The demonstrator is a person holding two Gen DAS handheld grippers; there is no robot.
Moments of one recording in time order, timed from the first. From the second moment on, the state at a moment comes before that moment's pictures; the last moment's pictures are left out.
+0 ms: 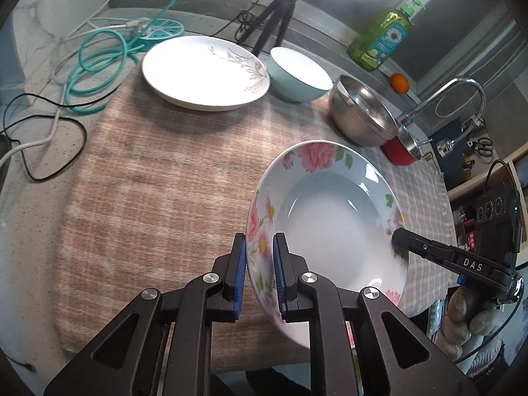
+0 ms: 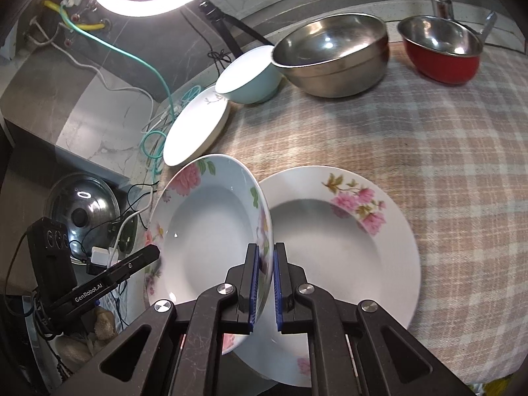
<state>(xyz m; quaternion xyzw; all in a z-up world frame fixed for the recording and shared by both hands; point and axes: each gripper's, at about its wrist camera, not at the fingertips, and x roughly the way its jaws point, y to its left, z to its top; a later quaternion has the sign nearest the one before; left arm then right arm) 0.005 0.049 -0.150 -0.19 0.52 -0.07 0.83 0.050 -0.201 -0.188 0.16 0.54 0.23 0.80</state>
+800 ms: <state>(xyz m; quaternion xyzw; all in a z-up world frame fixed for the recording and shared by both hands) 0.019 -0.005 -0.168 -0.15 0.55 -0.11 0.81 0.041 -0.263 -0.208 0.19 0.55 0.19 0.79</state>
